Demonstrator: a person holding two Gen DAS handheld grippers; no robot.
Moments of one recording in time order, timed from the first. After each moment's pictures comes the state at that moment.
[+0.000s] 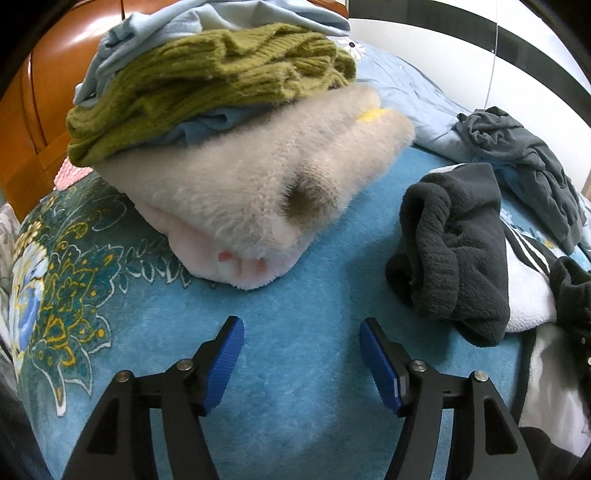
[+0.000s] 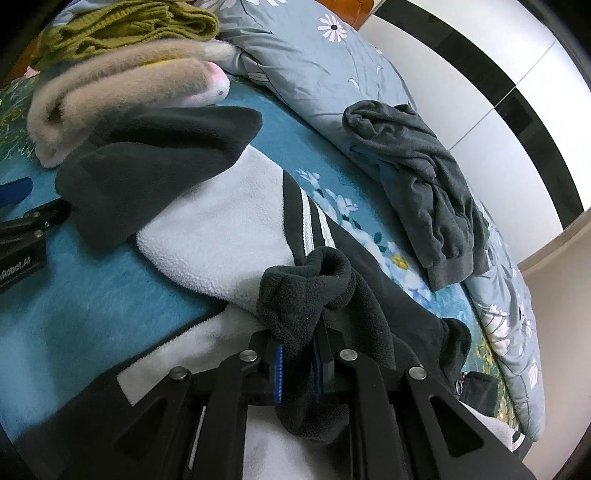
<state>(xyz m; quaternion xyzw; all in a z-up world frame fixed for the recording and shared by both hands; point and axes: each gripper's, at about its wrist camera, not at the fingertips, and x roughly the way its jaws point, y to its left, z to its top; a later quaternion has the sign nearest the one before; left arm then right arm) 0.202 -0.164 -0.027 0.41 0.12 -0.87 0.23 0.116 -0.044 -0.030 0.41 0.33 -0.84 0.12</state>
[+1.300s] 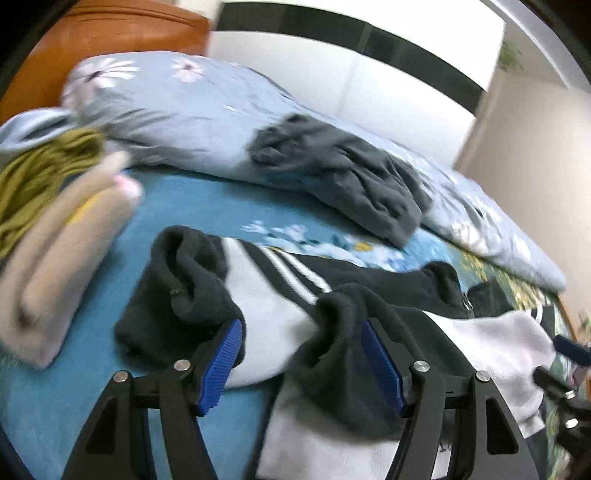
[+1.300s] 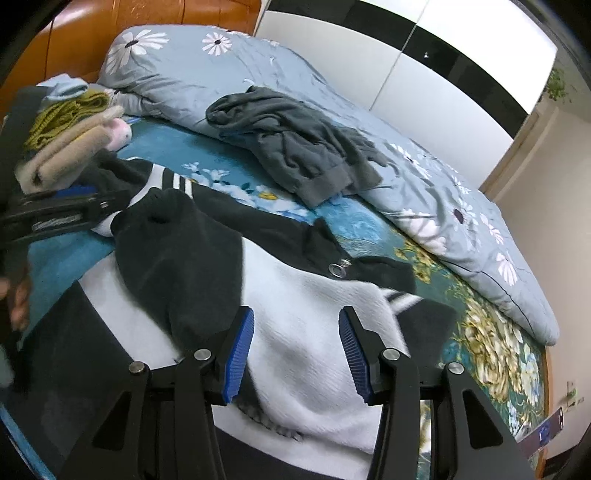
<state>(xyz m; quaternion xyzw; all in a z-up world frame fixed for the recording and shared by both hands) 0.140 -0.039 0.035 0.38 0.12 -0.91 -0.05 0.189 0.129 0.049 0.41 0.19 -0.89 0.02</state>
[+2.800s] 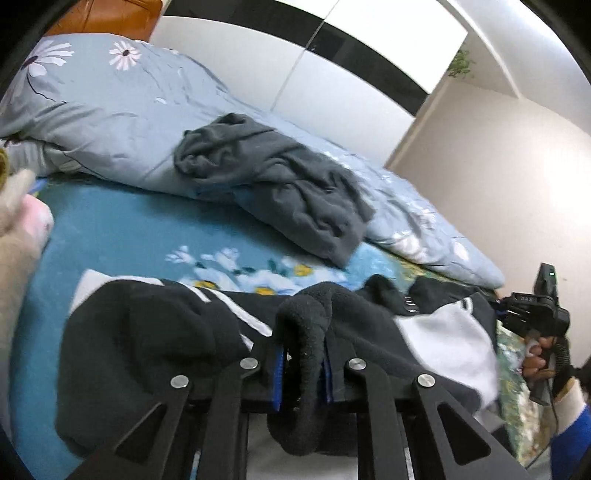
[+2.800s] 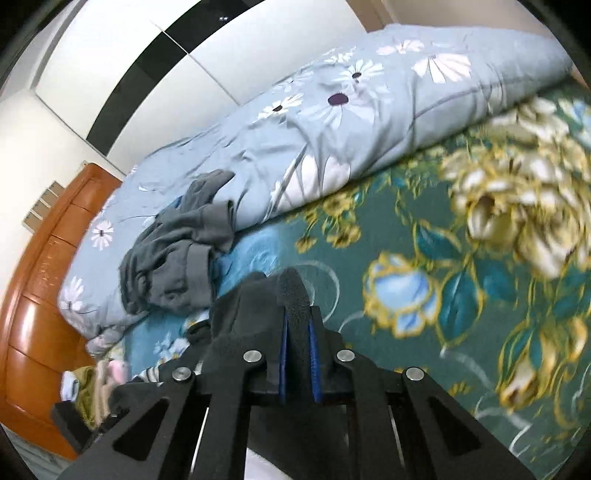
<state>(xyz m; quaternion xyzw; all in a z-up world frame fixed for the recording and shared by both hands) 0.086 -0.056 0.032 0.38 0.17 -0.89 -0.19 0.089 0.385 0.025 0.41 -0.31 -0.86 -0.03</state>
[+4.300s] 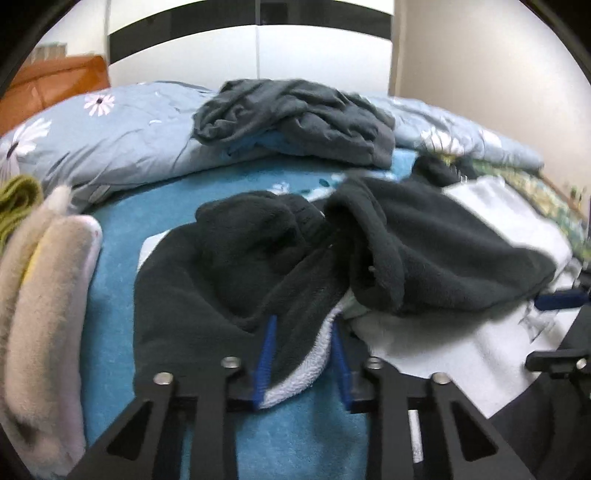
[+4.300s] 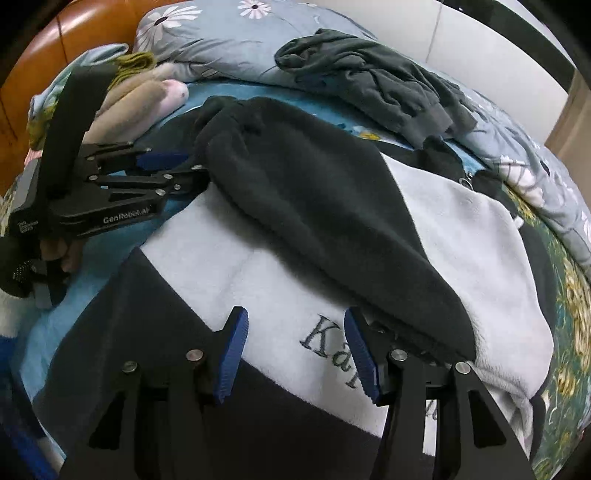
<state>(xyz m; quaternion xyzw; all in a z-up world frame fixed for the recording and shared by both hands) 0.134 -0.080 -0.006 0.40 -0.04 -0.90 -0.16 0.179 0.083 -0.028 0.50 0.11 -0.85 0.13</state>
